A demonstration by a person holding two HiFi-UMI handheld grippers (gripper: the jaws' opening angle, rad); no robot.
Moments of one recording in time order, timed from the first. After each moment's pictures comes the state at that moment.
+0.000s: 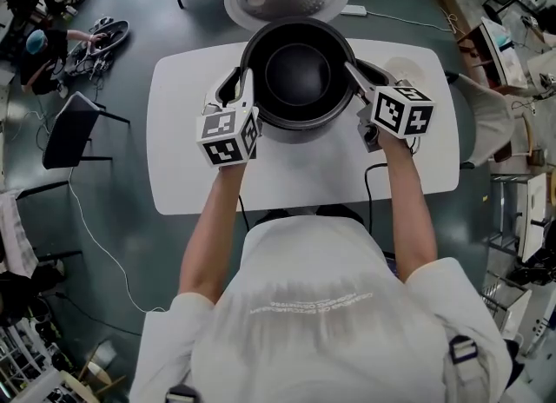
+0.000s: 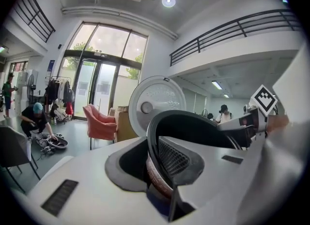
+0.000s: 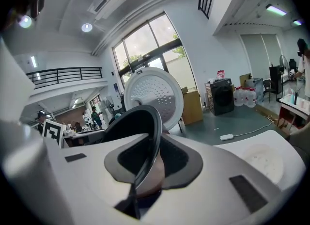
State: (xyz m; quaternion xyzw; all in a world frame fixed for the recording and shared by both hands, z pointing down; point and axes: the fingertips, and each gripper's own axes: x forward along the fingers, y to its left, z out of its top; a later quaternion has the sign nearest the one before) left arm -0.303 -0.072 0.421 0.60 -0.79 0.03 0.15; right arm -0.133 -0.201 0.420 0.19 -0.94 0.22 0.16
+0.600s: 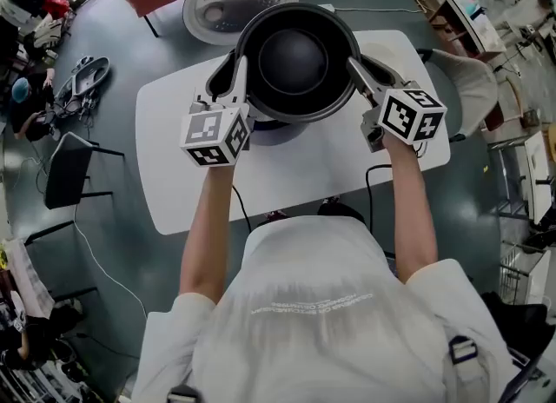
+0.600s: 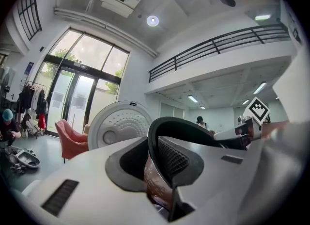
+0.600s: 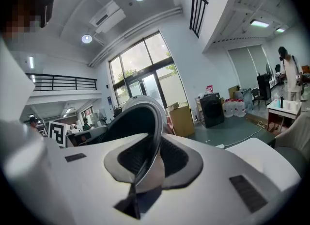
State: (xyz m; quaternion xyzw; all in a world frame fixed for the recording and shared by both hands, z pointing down) left arm -0.258 -0.100 0.341 0.70 -0.72 -0.02 0.05; right arm -0.064 -0.194 0.364 0.25 -0.94 0.21 0.08
